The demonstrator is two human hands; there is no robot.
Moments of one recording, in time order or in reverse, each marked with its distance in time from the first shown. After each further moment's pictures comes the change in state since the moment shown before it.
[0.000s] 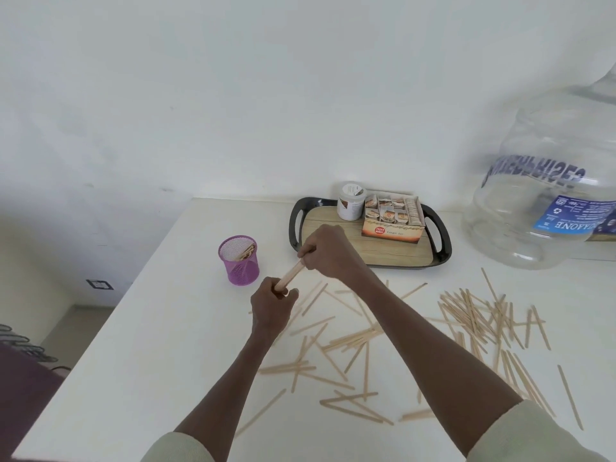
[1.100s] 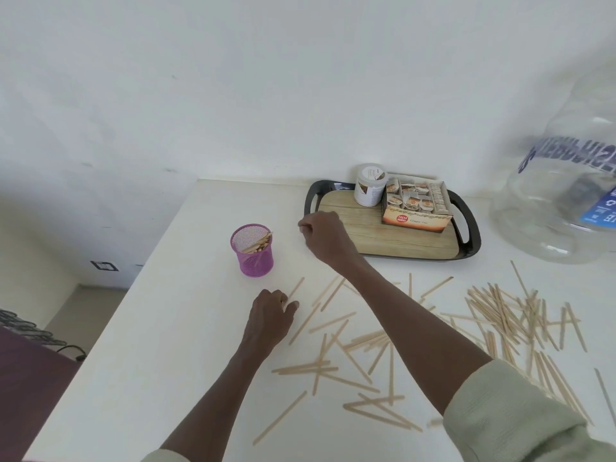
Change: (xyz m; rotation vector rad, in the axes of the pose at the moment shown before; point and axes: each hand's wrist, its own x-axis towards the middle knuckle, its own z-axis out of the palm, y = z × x) left_hand 0.022 -0.057 -0.028 0.497 -0.259 0.096; right_hand 0.073 0.011 0.064 -0.121 0.087 -0.070
